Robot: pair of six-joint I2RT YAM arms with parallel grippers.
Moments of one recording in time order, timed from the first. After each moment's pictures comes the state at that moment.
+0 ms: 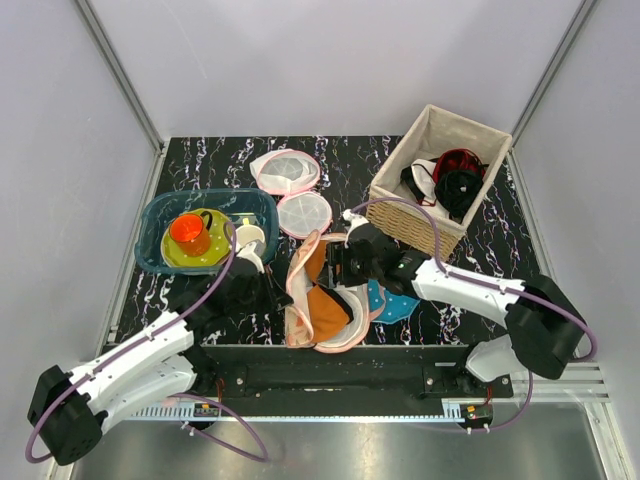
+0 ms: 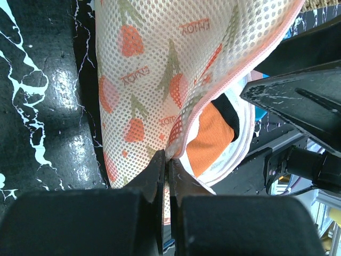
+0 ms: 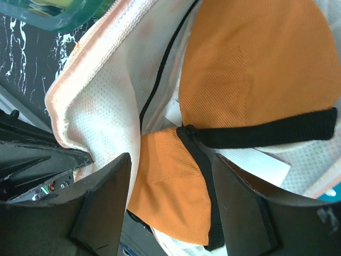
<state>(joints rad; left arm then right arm) -0.72 0.80 0.47 -0.36 0.07 -0.89 0.85 1.42 0.85 -0.11 -0.09 0.67</state>
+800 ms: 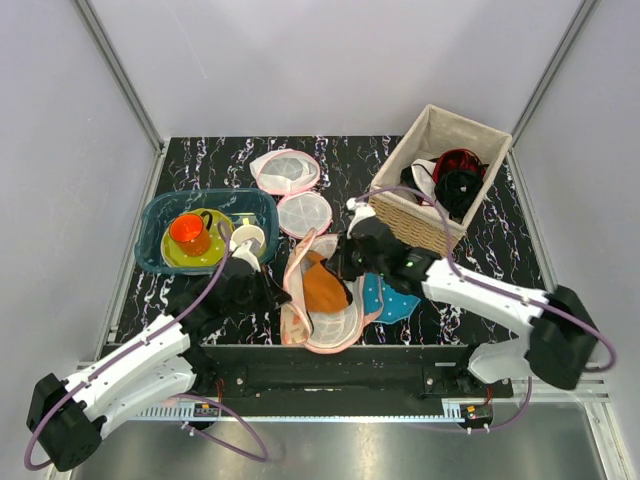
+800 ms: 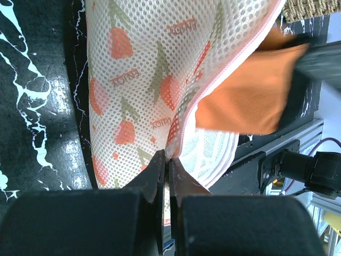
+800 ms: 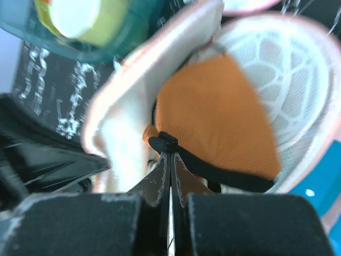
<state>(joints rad) -0.71 0.75 0.47 -0.37 0.07 -0.89 0.88 1.40 0.91 -0.14 0.01 0.65</state>
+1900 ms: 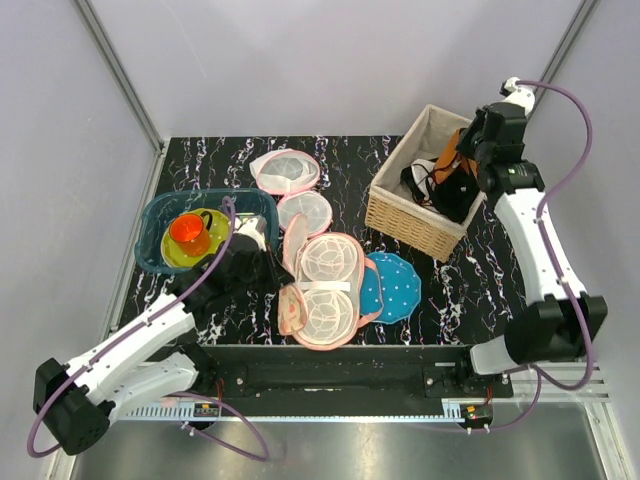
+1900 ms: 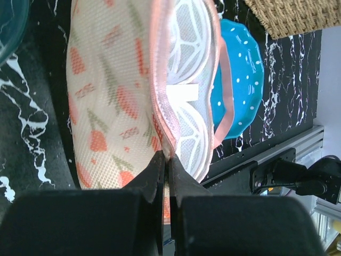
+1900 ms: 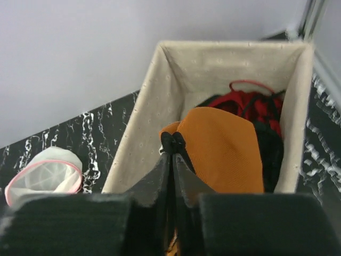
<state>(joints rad) -0.69 0.88 0.67 -0.46 0.04 -0.83 0.10 1.41 1.50 -0.34 0.20 0.41</state>
